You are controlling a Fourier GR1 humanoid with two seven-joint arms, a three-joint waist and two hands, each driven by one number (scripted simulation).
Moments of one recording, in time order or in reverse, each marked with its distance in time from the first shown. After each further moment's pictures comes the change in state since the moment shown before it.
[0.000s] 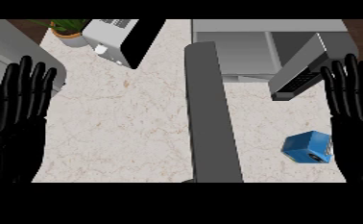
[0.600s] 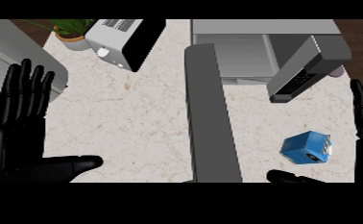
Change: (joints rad) left arm 0.014 -0.016 0.062 0.064 0.048 0.007 0.013; right arm 0.066 0.035 0.086 -0.211 0.258 -0.138 0.194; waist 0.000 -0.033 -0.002
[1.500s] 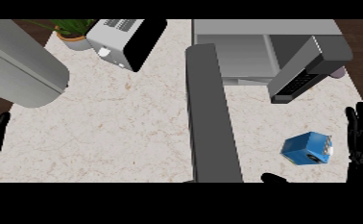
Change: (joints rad) left arm 0.292 0.022 0.119 -0.211 0.179 -0.158 -0.006; right arm 0.207 0.031 0.082 0.017 0.120 -0.123 -0.039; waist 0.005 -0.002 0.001
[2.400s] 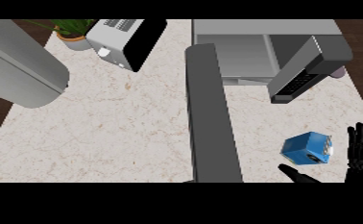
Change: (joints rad) left arm 0.132 -0.010 0.160 -0.048 0.143 -0.161 -0.016; right arm 0.100 -0.005 -0.228 0.338 -0.229 -0.004 -0.344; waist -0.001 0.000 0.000
